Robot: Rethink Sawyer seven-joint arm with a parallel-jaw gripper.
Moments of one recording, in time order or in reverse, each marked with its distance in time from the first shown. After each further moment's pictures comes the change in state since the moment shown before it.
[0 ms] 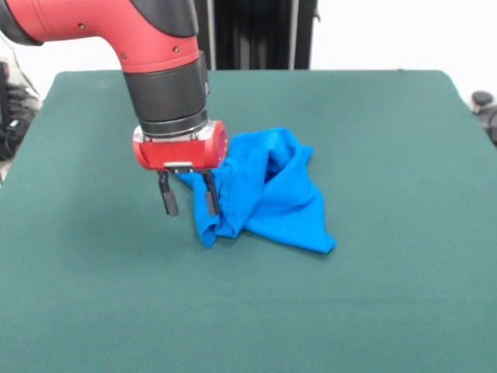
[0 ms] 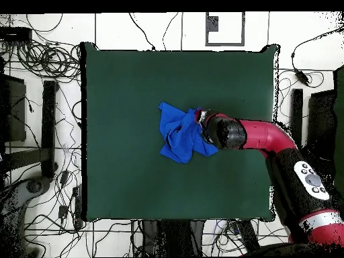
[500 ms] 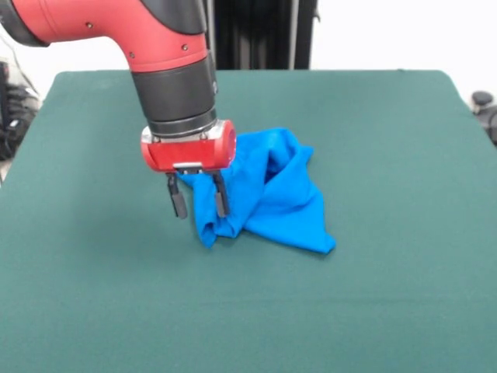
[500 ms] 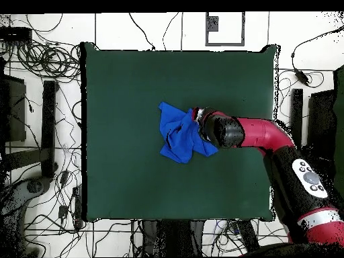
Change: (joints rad) arm 0.000 -0.001 0.025 0.000 -0.003 0.000 0.000
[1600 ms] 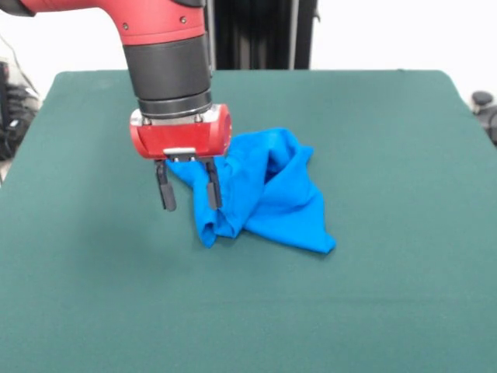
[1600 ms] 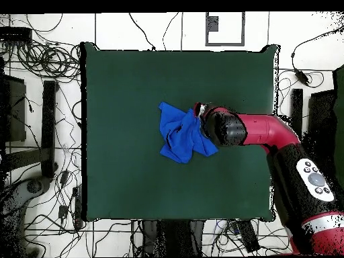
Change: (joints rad) arm 0.017 -0.067 0.001 0.002 -0.019 0.000 0.000
